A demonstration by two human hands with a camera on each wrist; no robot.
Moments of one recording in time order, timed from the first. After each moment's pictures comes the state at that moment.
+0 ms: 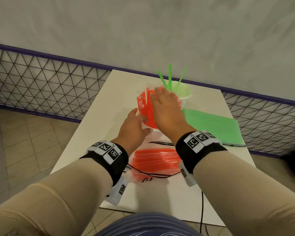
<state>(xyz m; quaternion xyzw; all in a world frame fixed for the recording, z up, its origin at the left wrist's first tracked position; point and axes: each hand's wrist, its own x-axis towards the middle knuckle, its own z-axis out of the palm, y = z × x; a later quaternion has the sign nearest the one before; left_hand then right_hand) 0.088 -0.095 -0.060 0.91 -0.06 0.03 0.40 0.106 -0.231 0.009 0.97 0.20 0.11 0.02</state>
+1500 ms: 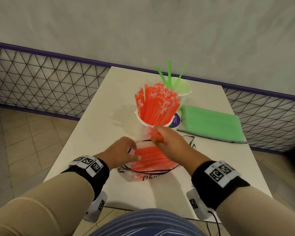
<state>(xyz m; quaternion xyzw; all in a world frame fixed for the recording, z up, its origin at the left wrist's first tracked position) 0.054 -0.050 -0.119 0.92 -0.12 -0.18 0.32 0.035 -0.260 -0.032 0.93 0.17 -0.06 -0.32</state>
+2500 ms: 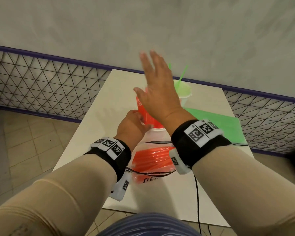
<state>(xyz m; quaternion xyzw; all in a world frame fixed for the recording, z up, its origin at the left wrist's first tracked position) 0.105 -0.100 -0.067 0.92 -0.01 0.04 0.40 0.109 -0.198 0.055 0.90 0.22 0.33 -0.20</state>
